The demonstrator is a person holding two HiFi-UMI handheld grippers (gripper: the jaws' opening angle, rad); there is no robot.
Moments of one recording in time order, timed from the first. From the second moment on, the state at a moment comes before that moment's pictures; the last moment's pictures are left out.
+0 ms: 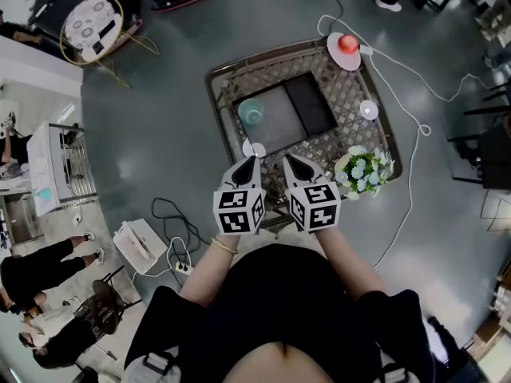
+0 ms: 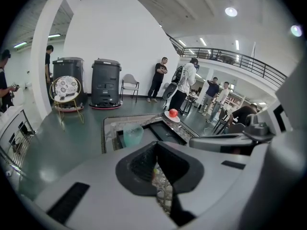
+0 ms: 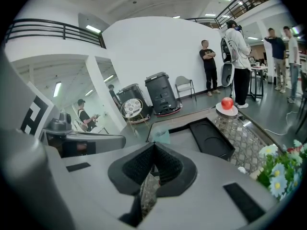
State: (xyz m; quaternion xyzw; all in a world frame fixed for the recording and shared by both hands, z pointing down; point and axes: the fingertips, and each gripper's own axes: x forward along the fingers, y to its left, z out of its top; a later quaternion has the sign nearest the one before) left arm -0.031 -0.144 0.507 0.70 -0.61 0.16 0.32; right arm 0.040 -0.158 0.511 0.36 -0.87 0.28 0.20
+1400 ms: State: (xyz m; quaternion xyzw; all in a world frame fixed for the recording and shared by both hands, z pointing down) left arm -0.075 -0.229 0.641 0.75 -0.54 0.25 0.31; right arm 0.004 -0.184 0.557 0.40 -0.82 0.35 0.21
